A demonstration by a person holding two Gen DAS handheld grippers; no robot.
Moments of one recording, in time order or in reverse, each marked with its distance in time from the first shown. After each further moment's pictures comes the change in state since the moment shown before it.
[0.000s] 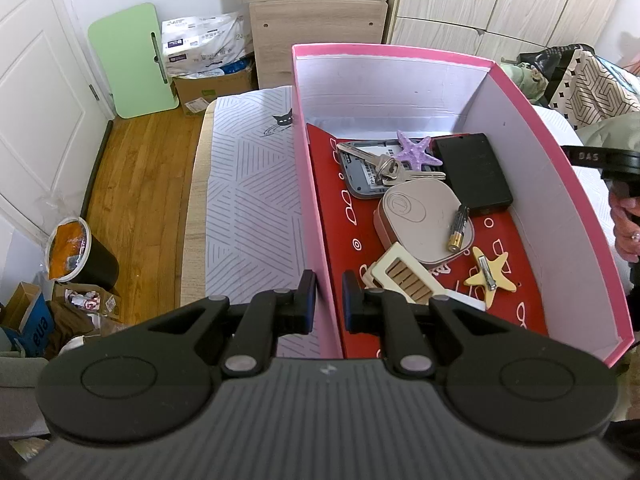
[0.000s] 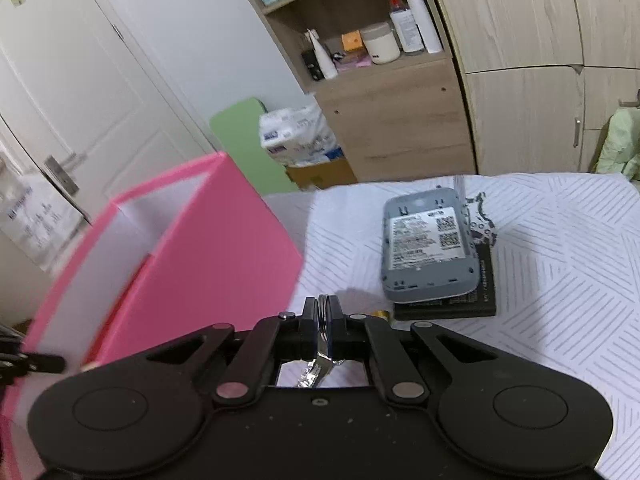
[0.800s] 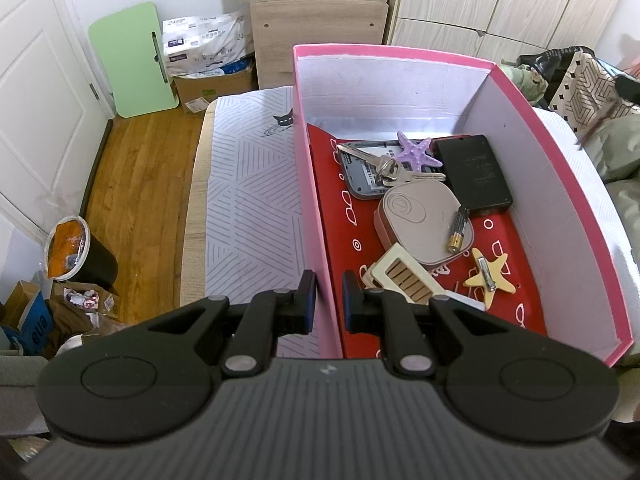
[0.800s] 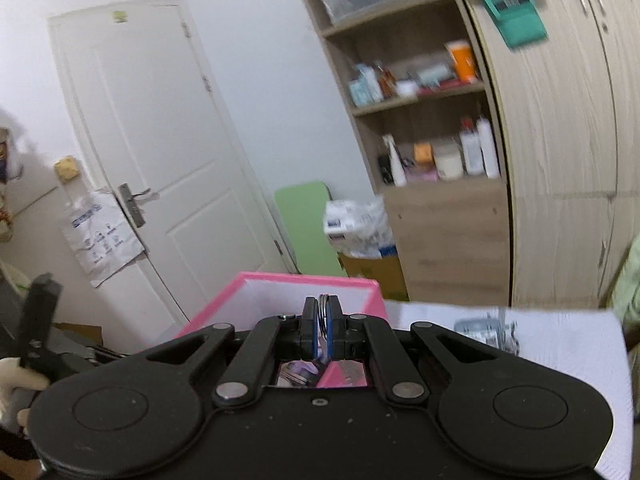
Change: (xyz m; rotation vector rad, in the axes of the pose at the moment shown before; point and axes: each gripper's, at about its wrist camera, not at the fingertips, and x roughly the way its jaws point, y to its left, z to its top) left arm -0.001 0.000 0.000 -0.006 -0.001 -0.005; right arm -0.116 0.090 0.012 -0.218 -0.266 0.093
